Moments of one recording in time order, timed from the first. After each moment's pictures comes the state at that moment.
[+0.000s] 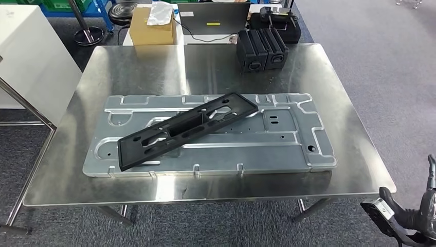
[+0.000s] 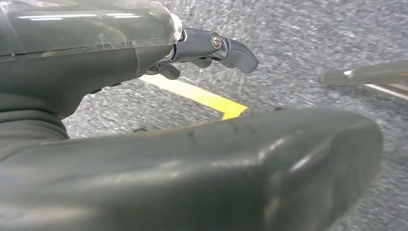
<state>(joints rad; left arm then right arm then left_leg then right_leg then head) -0.05 -0.05 1.08 -0.21 -0.57 -0.08 -0.48 0.16 -0.10 -0.64 -1.56 1.05 -0.52 -0.48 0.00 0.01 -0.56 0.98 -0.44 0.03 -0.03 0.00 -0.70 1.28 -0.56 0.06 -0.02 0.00</state>
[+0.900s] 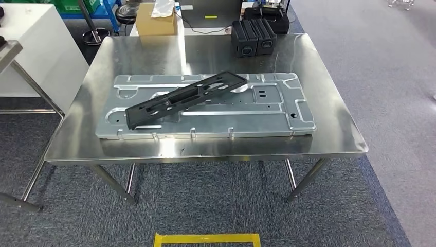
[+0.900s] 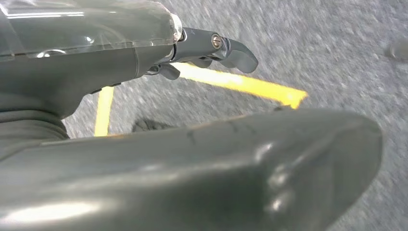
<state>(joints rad) -0.05 -0.08 1.09 -0.21 -0.71 -0.11 -0.45 -0.02 0.01 -1.12 -0.27 1.55 0.07 0.15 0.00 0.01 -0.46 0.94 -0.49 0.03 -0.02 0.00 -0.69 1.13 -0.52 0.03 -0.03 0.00</state>
